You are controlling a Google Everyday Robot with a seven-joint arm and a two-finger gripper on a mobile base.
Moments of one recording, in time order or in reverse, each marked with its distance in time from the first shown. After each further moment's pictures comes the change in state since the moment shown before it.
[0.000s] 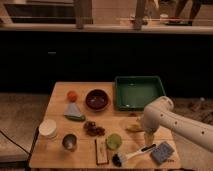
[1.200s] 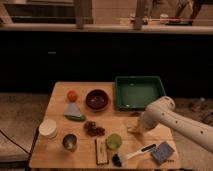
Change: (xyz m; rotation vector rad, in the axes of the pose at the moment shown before) arm 0.010 -0.032 0.013 0.101 -0.048 -0.104
